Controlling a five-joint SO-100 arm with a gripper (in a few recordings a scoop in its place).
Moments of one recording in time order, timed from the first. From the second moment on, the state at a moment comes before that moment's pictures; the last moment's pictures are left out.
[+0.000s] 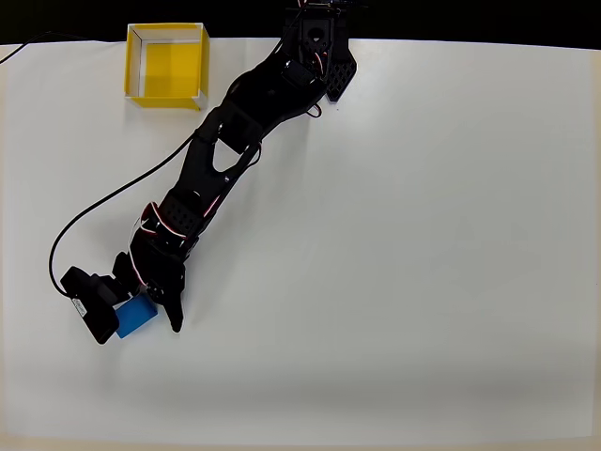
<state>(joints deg) 34.3 45.6 71.0 18.3 -83.3</state>
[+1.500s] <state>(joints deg) 34.3 37.9 60.4 18.4 -83.7</state>
